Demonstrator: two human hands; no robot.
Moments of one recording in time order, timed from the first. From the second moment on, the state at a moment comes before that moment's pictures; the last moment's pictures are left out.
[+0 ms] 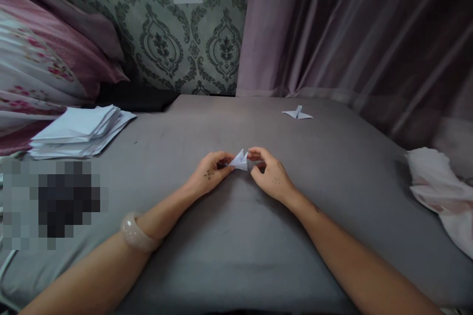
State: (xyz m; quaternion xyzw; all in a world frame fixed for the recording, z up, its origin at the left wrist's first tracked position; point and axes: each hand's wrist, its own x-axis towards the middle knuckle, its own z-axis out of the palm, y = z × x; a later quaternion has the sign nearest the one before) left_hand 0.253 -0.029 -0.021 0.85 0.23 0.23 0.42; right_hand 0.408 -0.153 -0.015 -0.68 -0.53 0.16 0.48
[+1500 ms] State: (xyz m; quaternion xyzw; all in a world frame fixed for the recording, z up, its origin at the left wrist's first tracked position) left_hand 0.271 -0.035 -0.024 0.79 0.21 0.27 0.51; right_hand 0.408 -0.145 -0.022 -0.69 -0.54 0.13 0.46
